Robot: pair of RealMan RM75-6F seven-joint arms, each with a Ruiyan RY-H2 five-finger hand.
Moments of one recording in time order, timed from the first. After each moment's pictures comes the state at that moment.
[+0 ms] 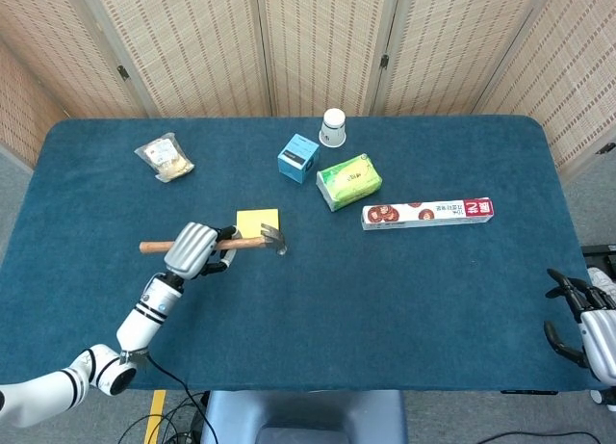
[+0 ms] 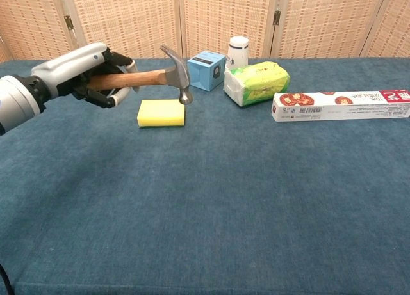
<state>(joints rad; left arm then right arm) -0.73 -1.61 -0.16 -1.17 1.49 1.13 -0.25 0.01 -1.03 0.00 -1.55 -1.58 1.55 0.20</state>
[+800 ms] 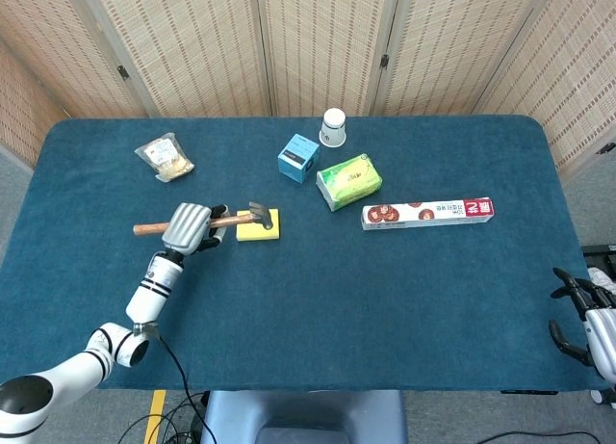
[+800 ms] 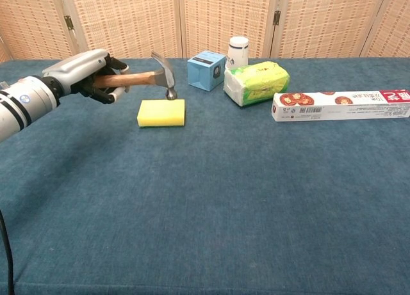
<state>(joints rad) -0.81 -1.78 -0.20 -0.76 1.41 1.03 -0.31 0.01 -1.03 0.01 -1.54 -1.56 1.53 0.20</state>
